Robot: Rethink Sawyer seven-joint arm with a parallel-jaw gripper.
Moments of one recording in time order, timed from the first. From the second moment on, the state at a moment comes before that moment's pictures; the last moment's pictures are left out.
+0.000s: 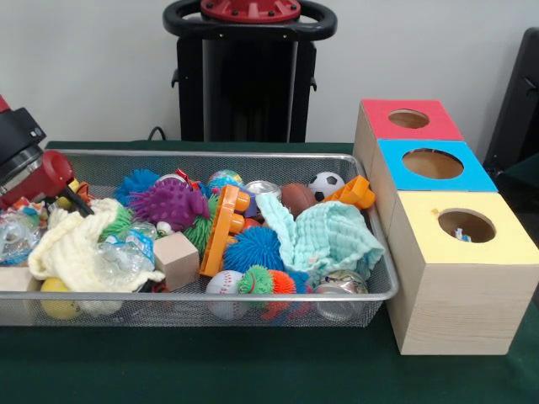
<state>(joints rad) -1.62 0.06 1.04 1.50 -0.75 0.94 1.32</state>
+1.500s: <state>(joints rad) -1.57 0.22 1.15 1.31 -0.78 1.28 0.95</state>
